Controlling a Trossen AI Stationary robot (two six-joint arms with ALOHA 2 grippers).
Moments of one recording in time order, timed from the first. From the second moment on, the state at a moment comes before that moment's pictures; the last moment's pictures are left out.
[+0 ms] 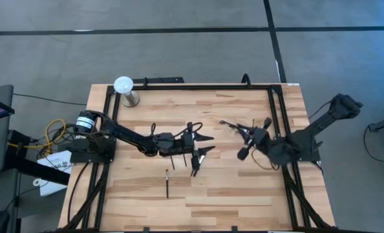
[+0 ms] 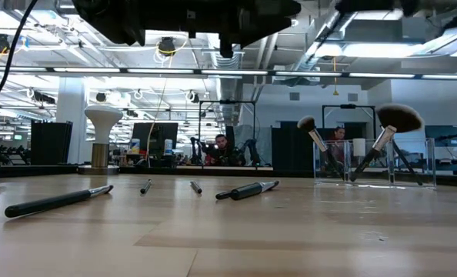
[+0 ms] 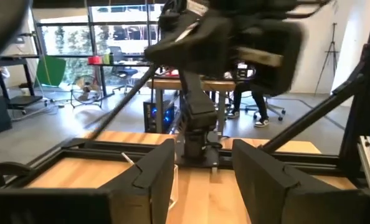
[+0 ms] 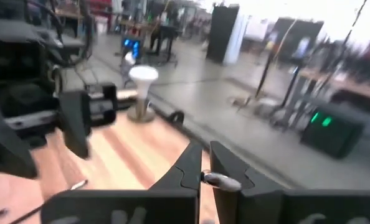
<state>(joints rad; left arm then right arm) -0.21 1.81 0.94 0.97 -0.30 0.06 0.57 1.01 0.69 -0.07 1.24 0.19</state>
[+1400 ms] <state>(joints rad) -0.31 1.81 0.94 0.44 -0.39 -0.35 0.13 1.08 0.68 -0.76 0.59 0.73</state>
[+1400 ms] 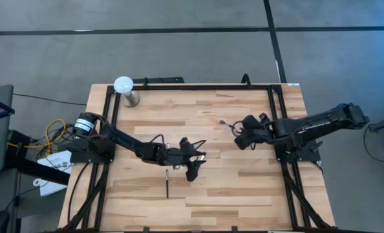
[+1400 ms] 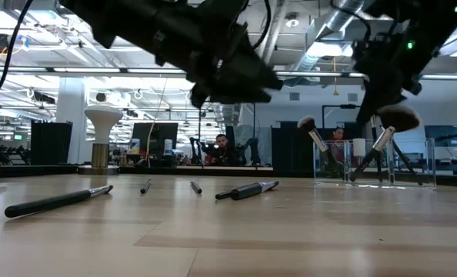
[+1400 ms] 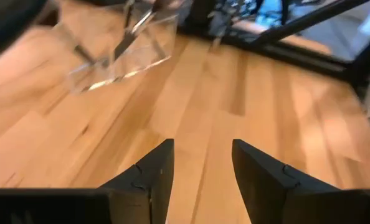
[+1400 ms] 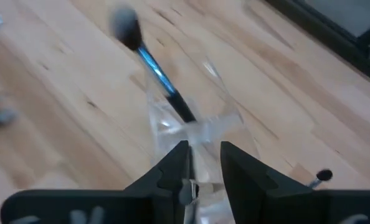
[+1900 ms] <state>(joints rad) -0.39 1.82 0.94 0.30 -0.55 -0.56 0.26 1.06 0.86 -0.63 0.57 0.60</state>
